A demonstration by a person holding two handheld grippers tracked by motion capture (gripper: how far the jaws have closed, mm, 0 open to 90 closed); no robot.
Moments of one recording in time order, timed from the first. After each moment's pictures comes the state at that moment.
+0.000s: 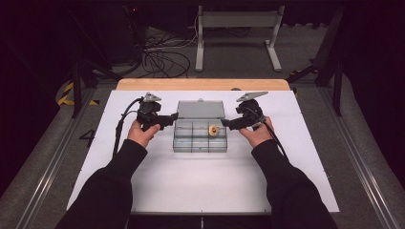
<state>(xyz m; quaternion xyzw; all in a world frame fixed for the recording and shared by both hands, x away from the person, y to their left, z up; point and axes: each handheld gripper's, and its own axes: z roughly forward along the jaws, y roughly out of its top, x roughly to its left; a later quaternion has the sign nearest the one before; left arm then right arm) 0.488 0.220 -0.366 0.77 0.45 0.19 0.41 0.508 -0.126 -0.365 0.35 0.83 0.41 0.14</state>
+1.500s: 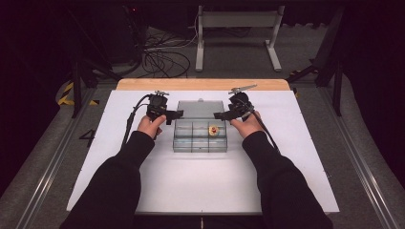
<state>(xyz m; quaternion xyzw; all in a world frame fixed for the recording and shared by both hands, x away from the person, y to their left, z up) 0.534 0.203 -0.390 0.77 0.51 0.14 0.37 0.559 -0.105 -0.388 0.39 0.82 0.41 0.09</state>
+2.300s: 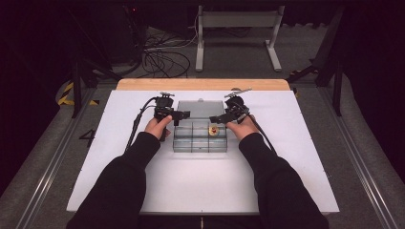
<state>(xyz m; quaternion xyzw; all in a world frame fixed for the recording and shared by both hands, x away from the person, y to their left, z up) 0.542 0.186 -0.405 0.74 0.54 0.09 0.38 0.565 -0.094 -0.410 0.39 0.82 0.40 0.06</state>
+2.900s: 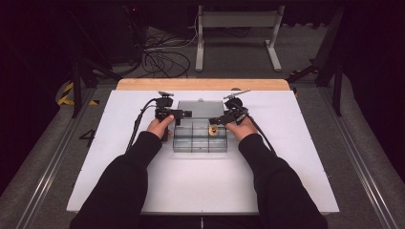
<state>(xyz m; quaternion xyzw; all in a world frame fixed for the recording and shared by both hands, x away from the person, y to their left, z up) 0.551 0.189 -0.413 0.72 0.56 0.02 0.40 0.568 -0.092 -0.419 0.40 0.82 0.40 0.03</state>
